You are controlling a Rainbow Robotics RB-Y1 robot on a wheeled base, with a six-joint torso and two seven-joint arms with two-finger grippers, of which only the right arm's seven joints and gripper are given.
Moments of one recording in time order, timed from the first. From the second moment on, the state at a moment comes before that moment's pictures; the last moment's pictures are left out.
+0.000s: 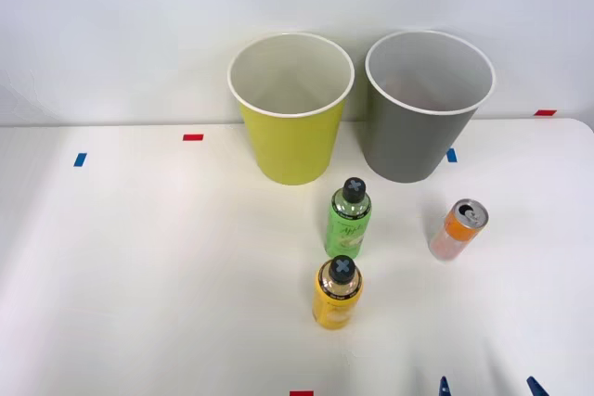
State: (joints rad) arm 1.12 -0.09 0.23 -1.94 0.17 -0.65 1.44
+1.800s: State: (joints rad) arm 1.12 -0.09 0.23 -1.94 0.17 -0.65 1.44
